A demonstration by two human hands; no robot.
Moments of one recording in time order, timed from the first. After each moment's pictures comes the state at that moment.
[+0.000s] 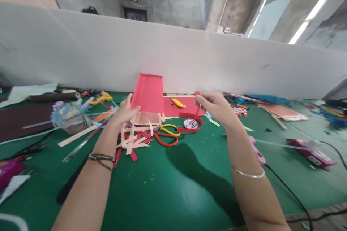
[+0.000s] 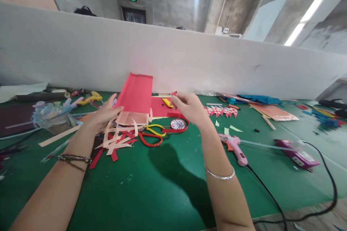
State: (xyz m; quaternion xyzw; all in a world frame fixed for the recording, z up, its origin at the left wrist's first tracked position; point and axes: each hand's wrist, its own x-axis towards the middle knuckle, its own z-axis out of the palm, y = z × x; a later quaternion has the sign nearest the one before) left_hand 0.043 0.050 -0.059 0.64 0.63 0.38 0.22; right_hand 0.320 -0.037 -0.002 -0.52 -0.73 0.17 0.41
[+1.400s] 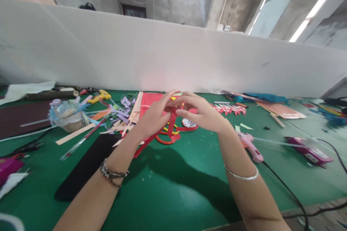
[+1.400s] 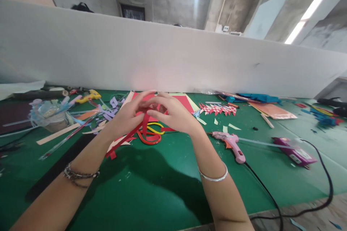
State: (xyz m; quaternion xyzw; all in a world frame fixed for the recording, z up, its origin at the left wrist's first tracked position) left_hand 0.124 -0.029 -0.019 0.82 0.30 0.38 0.33; right_hand 0.294 -0.050 -0.002 -0.35 -0.85 0.16 0.35
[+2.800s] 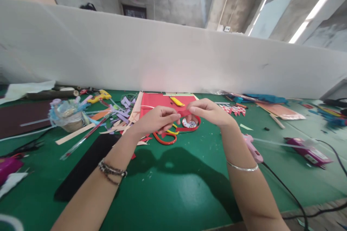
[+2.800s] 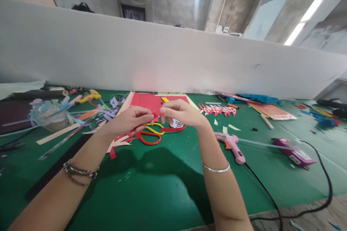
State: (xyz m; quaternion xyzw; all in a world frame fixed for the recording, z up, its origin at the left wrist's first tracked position) left_hand 0.117 -0.025 -0.021 0.75 0.33 0.23 0.52; right_hand 0.322 -0.034 -0.011 -0.32 -0.83 0.34 0.31
